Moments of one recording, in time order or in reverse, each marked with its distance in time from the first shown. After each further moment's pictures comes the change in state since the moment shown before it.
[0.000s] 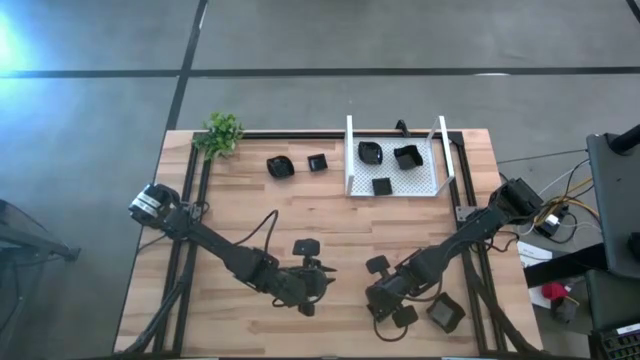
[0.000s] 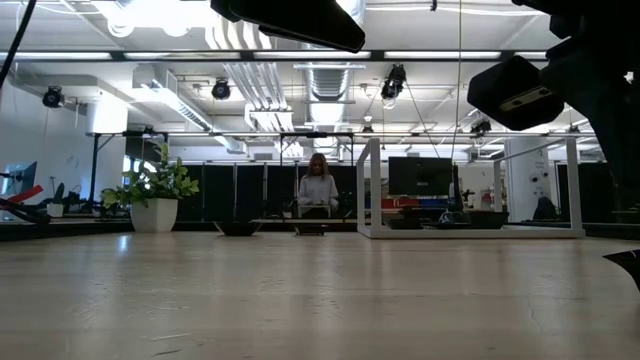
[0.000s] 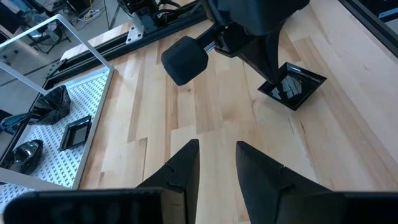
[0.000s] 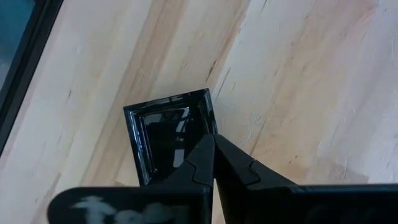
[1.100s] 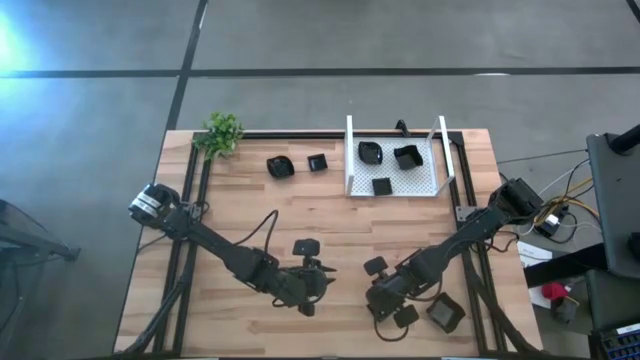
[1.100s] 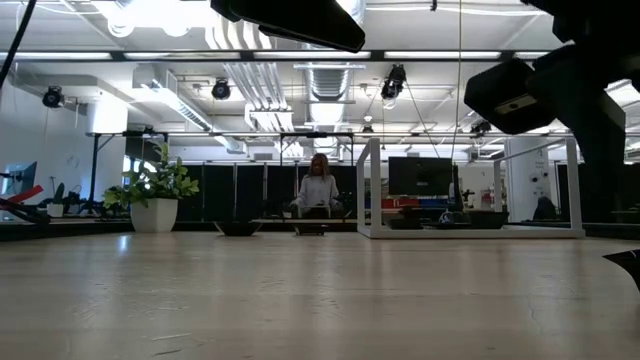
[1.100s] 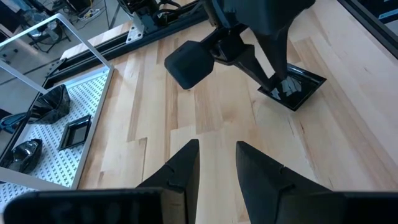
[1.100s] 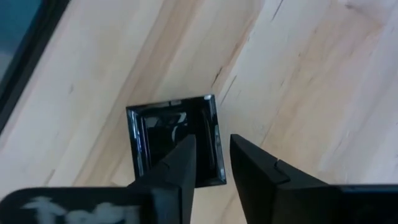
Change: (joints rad) left arm -0.001 0.000 0.000 0.000 0.000 -0.006; right arm -0.001 0.001 -0.021 0.043 -0.009 -0.069
